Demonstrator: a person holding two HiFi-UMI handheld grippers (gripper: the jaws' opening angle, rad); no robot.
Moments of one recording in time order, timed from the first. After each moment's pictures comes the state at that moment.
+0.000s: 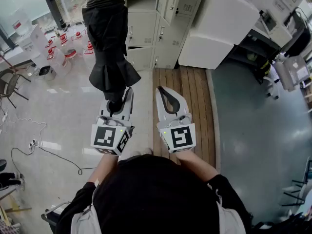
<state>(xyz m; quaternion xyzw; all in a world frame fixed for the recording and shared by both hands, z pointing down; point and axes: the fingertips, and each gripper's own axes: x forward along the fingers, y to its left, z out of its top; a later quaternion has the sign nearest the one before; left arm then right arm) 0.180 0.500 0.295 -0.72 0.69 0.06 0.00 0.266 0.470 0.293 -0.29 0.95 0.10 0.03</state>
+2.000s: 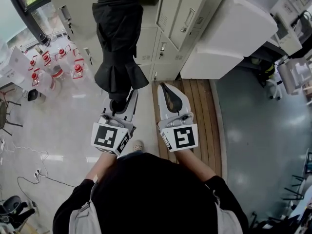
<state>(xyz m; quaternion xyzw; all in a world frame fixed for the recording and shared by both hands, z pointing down) 0.018 0.197 0.318 -0.79 0.61 0.05 -0.01 0.095 0.176 0.302 -0.35 0.93 0.08 0.06</state>
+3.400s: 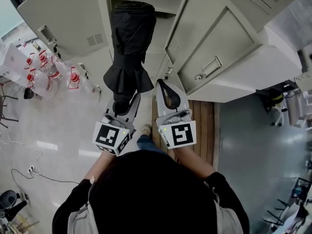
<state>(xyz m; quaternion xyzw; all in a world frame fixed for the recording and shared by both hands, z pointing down) -0.049 -0.032 0.375 -0.77 0.63 0.02 -0.08 -0.001 -0.068 0.321 -0.28 0.96 0.07 0.04</state>
